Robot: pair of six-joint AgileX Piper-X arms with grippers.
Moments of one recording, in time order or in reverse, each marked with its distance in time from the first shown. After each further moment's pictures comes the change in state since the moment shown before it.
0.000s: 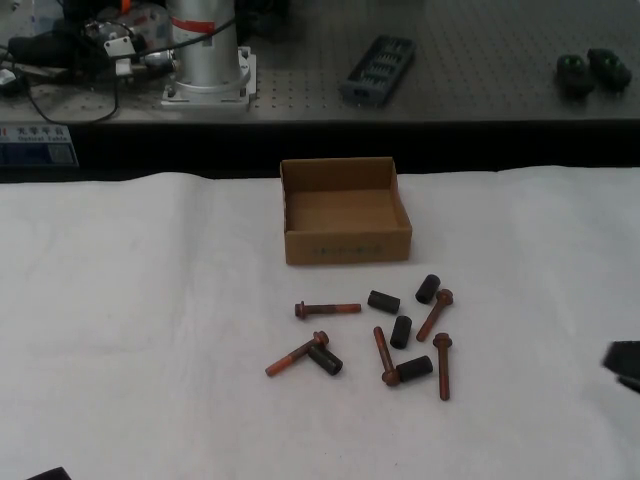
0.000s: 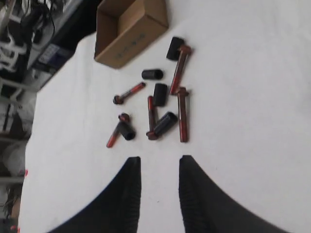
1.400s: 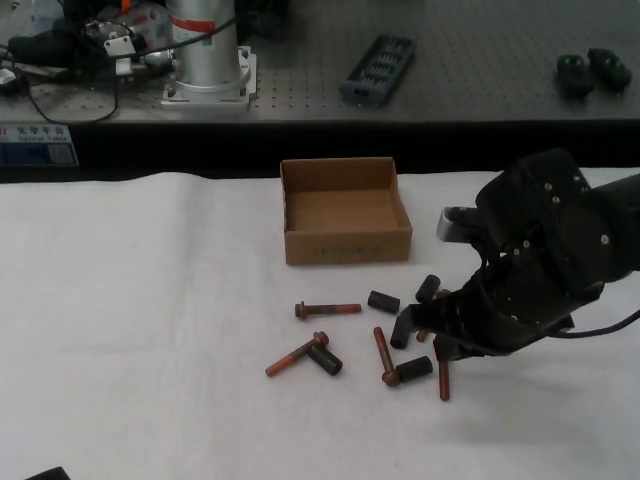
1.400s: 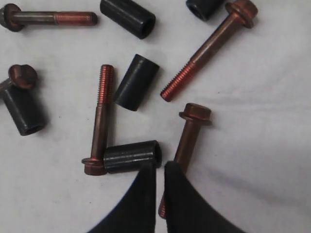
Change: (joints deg) left arm 0.0 0.0 0.0 0.0 -0.3 0.0; right arm 21.2 46.4 -35.1 14.9 22.7 -20.4
